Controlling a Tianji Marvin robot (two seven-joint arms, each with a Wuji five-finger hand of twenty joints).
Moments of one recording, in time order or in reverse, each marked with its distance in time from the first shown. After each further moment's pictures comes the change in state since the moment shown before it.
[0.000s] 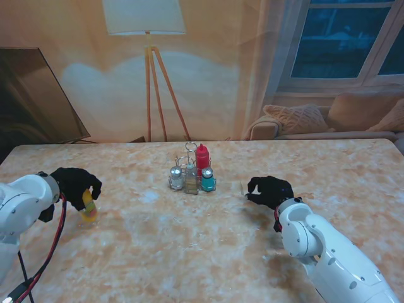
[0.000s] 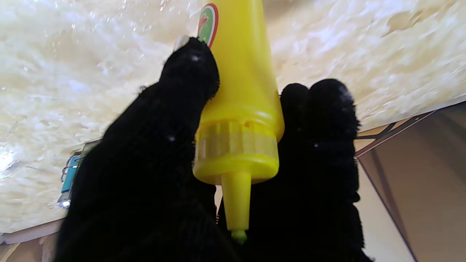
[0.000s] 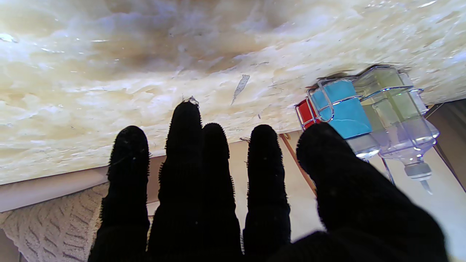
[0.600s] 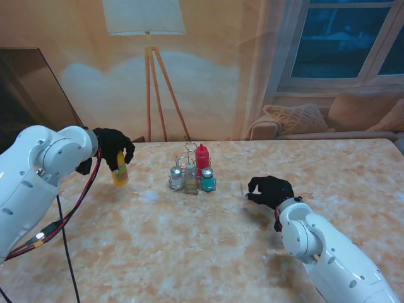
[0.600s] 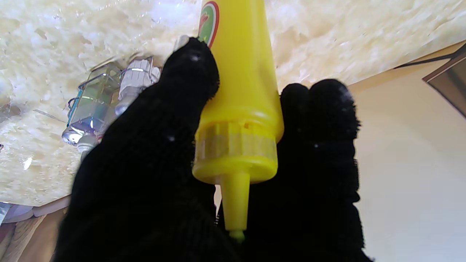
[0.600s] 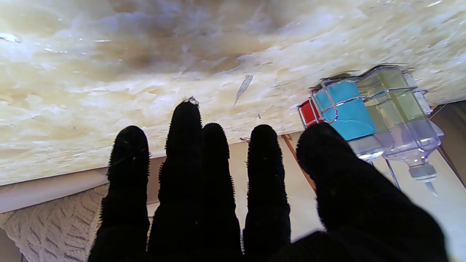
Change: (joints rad) left arm -0.497 0.013 0.423 0.246 -0.123 0.104 -0.032; right arm 0.006 0.000 -0.003 0.008 0.001 0.002 0.002; left_hand 0.000 0.000 0.000 0.000 0.000 -0.011 0.017 0.000 0.001 0.000 0.000 0.005 0.001 0.000 0.000 0.013 0.001 0.000 0.000 0.011; right_hand 0.000 0.000 0.000 0.000 0.000 0.000 0.000 0.000 0.000 0.000 0.000 0.000 0.000 0.000 0.000 0.000 0.000 0.000 0.000 0.000
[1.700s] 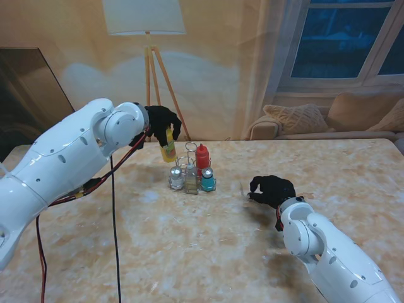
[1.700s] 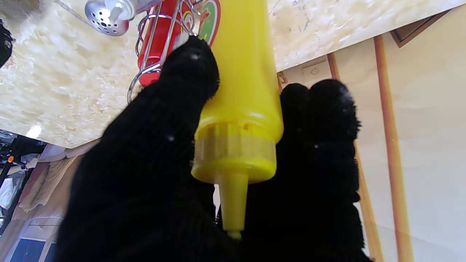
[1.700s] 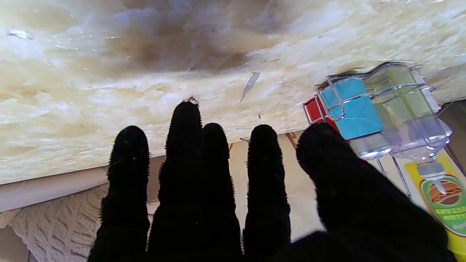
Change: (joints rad) left arm -0.466 -0.126 0.585 0.359 -0.352 0.191 0.285; right arm -0.003 0.000 0.011 0.000 -0.003 0.003 -0.001; left_hand -0.001 -0.011 0.002 -0.002 0.000 -0.017 0.042 -0.012 0.008 0.000 -0.001 0.004 0.001 -0.001 0.000 0.023 0.001 0.000 0.001 0.012; right_hand 0.000 0.000 0.000 0.000 0.000 0.000 0.000 0.000 0.000 0.000 0.000 0.000 0.000 0.000 0.009 0.000 0.000 0.000 0.000 0.000
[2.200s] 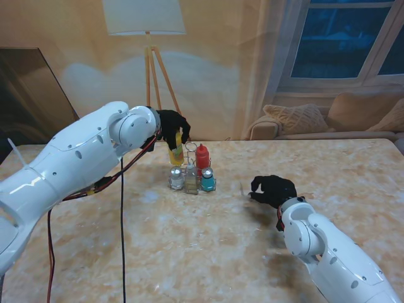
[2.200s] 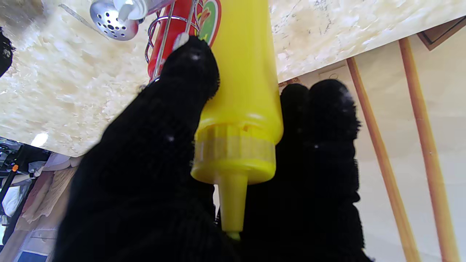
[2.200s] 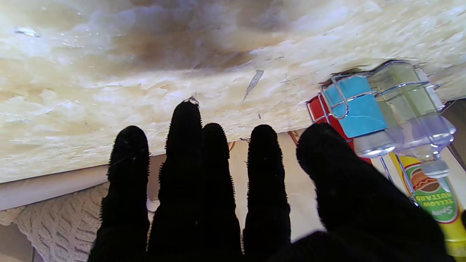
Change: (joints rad) left arm -0.065 -0.061 0.126 0.104 -0.063 0.003 0.049; right arm -0.005 0.000 0.009 -0.001 -0.003 -0.001 -0.006; left_hand -0.001 0.000 0.008 -0.009 0.000 -0.003 0.009 0.000 0.000 0.000 0.000 0.005 0.000 0.000 0.001 0.006 0.000 0.000 0.000 0.001; right_hand 0.000 0.000 0.000 0.000 0.000 0.000 0.000 0.000 0.000 0.000 0.000 0.000 0.000 0.000 0.000 0.000 0.000 0.000 0.000 0.000
